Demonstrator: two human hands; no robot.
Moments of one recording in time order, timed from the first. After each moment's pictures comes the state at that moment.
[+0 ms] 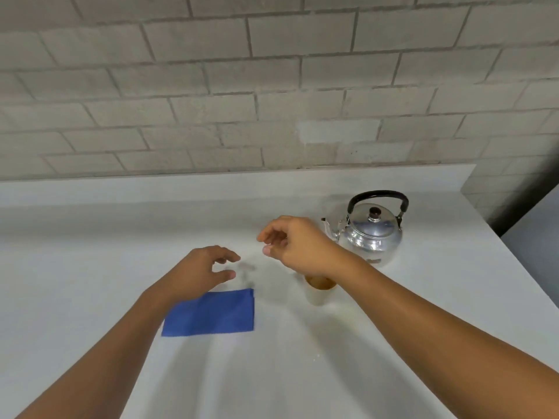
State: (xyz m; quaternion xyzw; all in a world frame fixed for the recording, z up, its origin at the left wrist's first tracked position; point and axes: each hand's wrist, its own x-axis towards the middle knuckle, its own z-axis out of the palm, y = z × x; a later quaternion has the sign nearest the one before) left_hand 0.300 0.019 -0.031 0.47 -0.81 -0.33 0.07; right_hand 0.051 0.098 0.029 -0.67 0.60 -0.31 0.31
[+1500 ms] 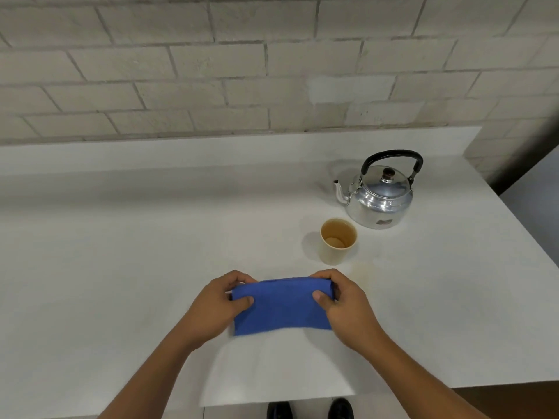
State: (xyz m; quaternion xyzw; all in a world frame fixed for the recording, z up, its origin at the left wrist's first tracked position) left_hand 0.337 0.125 -0.077 0.49 -0.65 -0.56 0.13; right_hand 0.093 0.237 -0.088 -0.41 0.72 -0.41 0.38
